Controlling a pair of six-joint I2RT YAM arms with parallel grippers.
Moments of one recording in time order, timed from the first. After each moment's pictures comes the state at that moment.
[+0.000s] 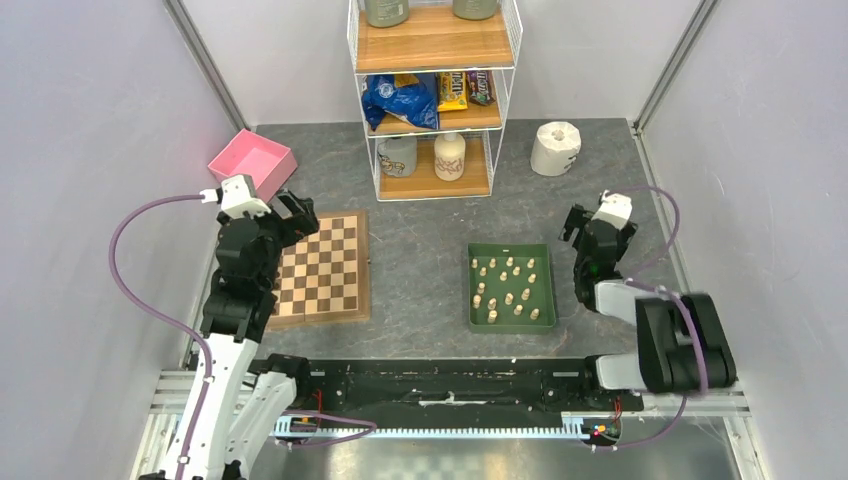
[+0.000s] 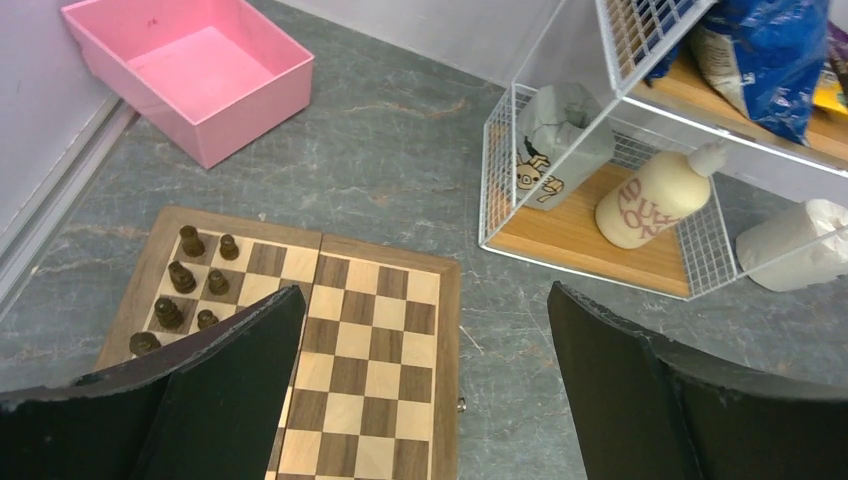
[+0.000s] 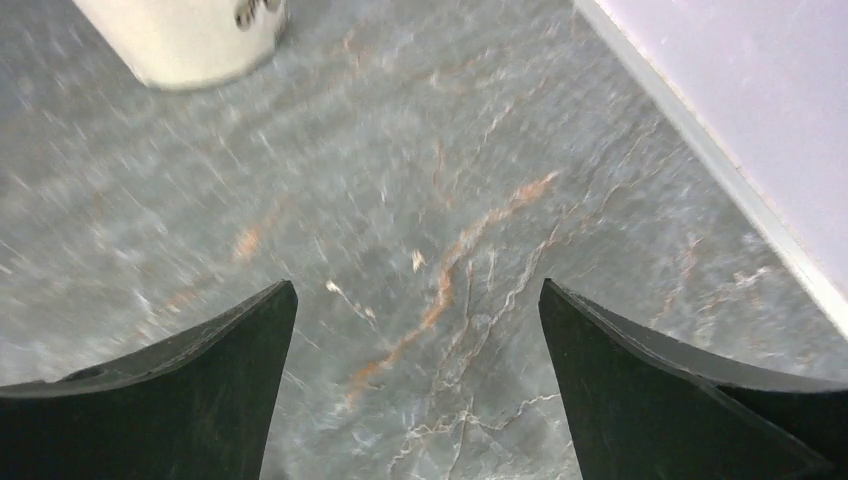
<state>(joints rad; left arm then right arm) -0.13 0.66 0.79 -0.31 -0.21 -0.36 0.06 1.43 0.33 0.81 0.45 0.11</state>
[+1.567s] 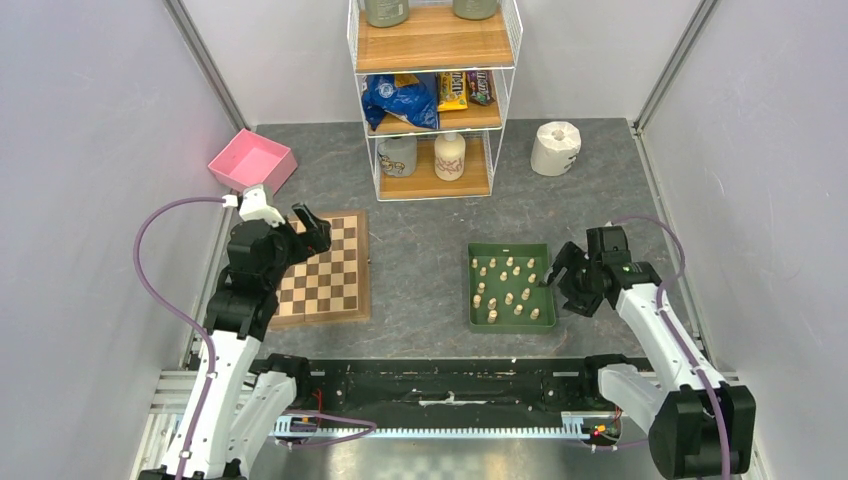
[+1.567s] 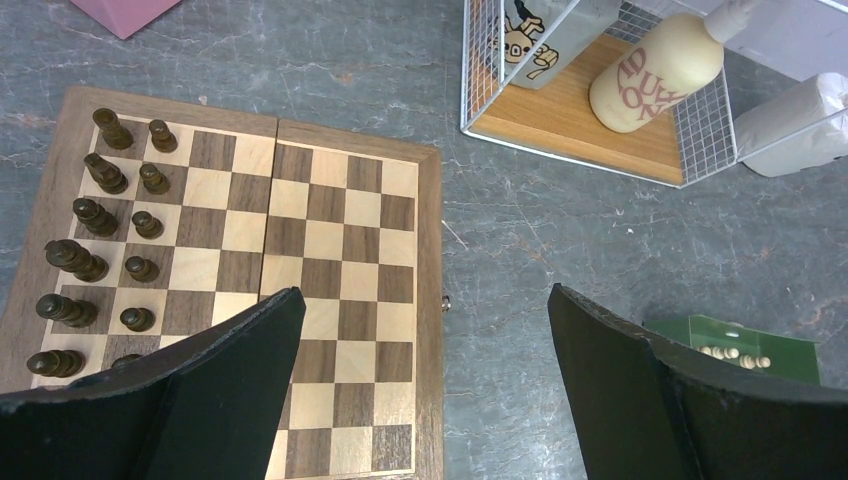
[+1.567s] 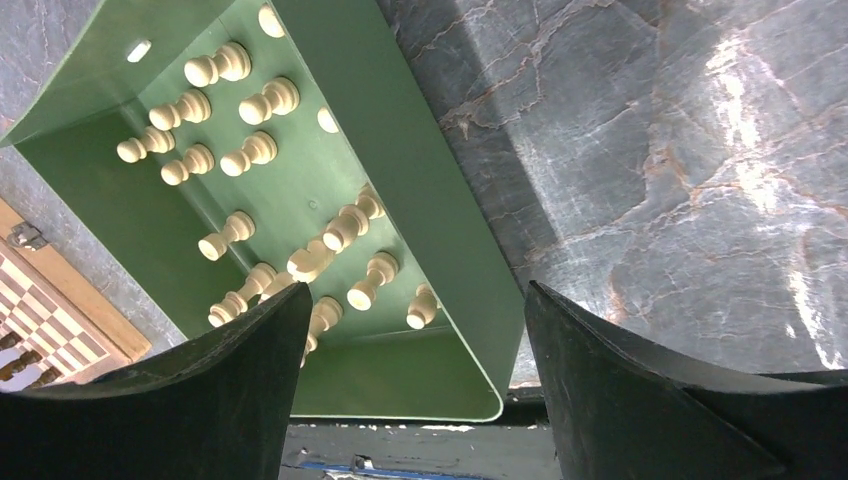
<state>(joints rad) -0.13 0.66 0.76 -0.47 -0.08 -0.42 0.07 0.97 0.63 -0.76 -0.15 0.71</state>
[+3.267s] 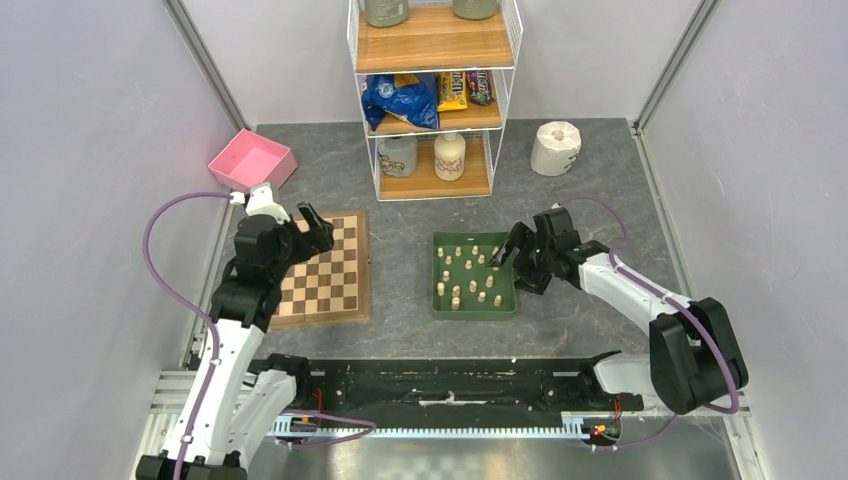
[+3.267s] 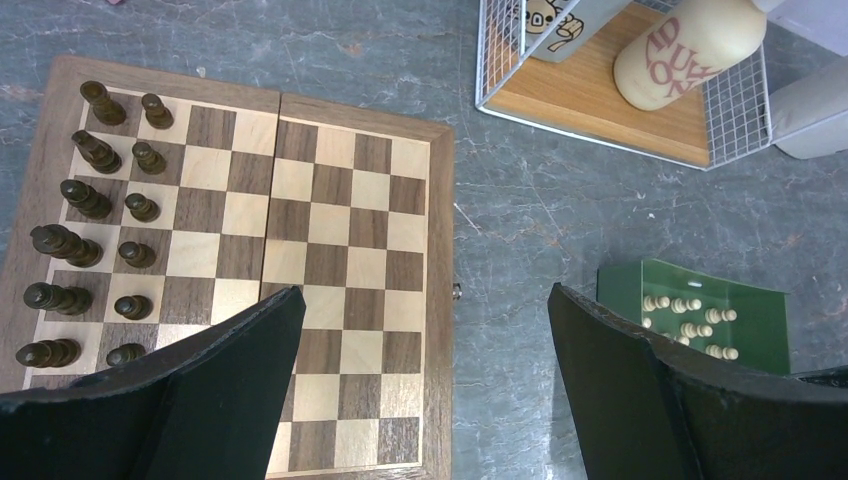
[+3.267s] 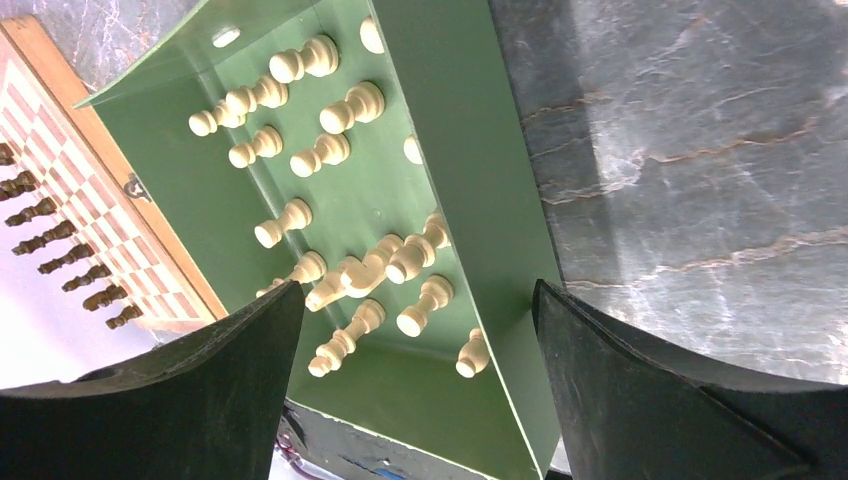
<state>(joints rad) -0.13 0.72 0.76 -0.47 -0.07 -0.42 0.35 1.30 0.69 -0.36 -0.22 0.91</state>
